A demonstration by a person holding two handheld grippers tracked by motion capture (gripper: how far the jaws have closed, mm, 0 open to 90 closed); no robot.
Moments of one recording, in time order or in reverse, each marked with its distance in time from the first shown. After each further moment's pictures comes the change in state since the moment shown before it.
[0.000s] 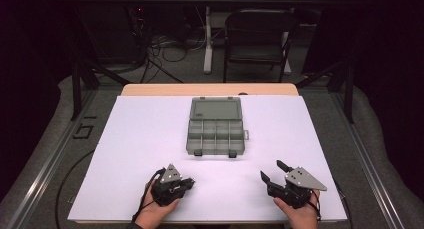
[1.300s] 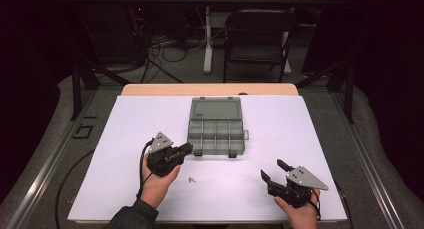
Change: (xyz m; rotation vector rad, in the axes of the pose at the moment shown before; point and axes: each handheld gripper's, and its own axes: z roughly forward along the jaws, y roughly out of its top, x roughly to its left) left arm 0.023 0.083 -0.031 -0.276 0.087 -0.140; right arm -0.002 0.002 0.000 -0.013 0.003 0.021
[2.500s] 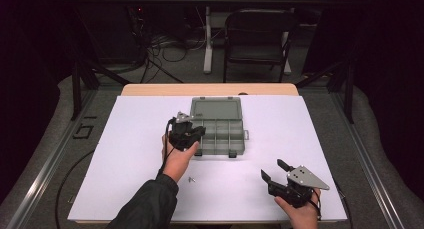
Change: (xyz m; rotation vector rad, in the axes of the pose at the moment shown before) left arm 0.012 0.034 0.077 0.136 0.081 -0.087; right arm -0.001 0.001 -0.001 -0.004 0.007 0.014
